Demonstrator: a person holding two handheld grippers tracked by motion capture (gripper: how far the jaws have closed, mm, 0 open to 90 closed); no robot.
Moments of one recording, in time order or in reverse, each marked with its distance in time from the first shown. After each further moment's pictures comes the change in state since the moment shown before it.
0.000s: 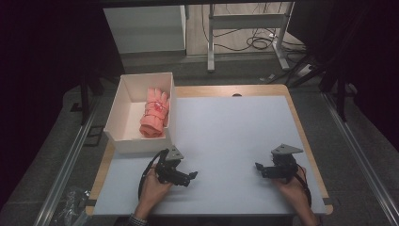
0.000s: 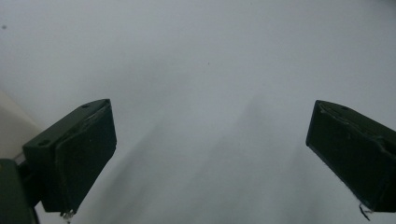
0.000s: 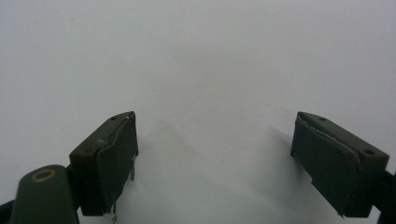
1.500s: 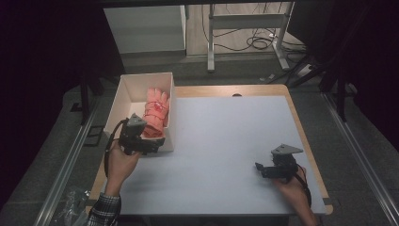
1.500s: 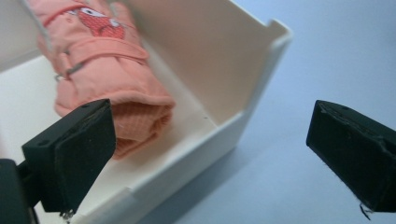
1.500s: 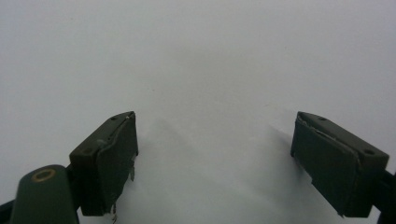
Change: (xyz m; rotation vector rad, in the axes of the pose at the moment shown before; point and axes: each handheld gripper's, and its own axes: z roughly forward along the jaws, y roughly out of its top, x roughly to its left) left arm 0.077 0.041 -0.102 -0.035 0.234 -0.134; right arm 0.000 0.000 0.000 0.001 0.000 0.001
